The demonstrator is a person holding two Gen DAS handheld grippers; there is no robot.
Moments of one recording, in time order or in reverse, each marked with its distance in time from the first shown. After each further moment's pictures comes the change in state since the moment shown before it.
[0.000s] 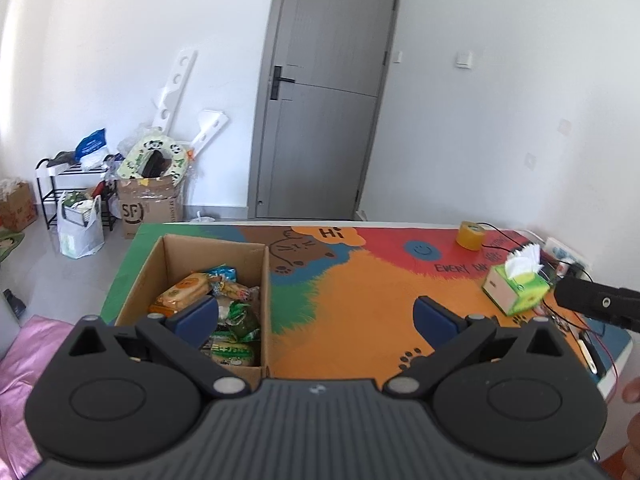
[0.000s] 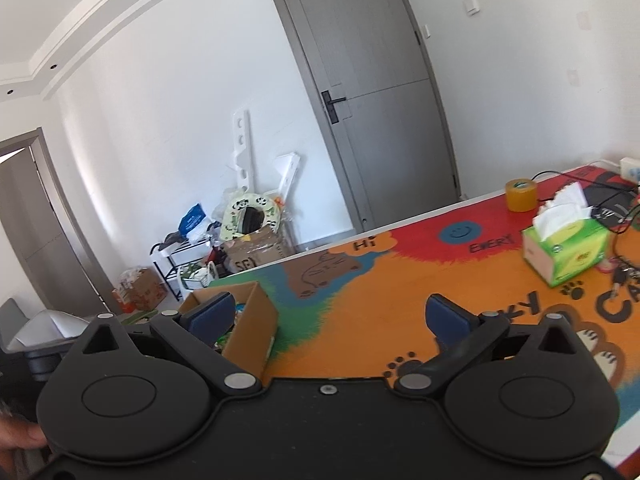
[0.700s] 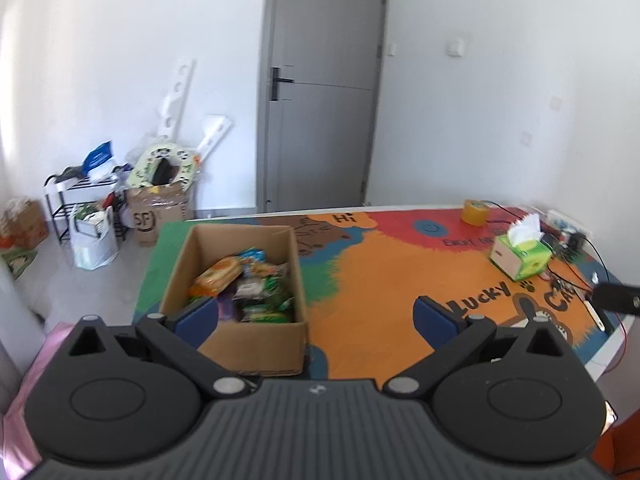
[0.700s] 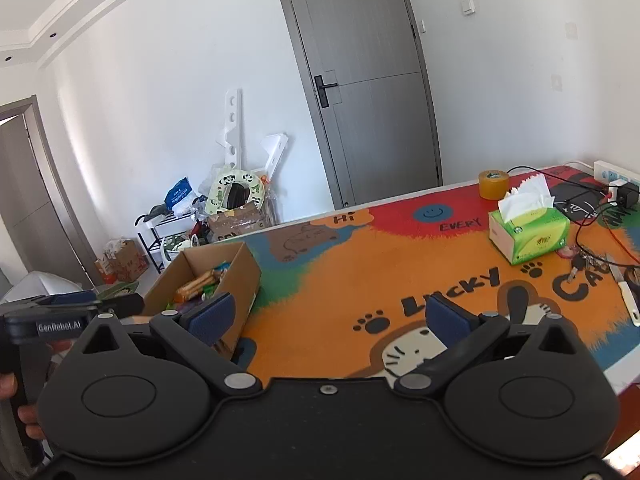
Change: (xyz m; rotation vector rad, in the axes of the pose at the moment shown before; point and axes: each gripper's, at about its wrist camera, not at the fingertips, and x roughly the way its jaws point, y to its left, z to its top) left arm -0.043 0.023 -0.032 0.060 -0.003 0.037; right arm -0.046 0.002 -0.029 -0.062 0.056 -0.047
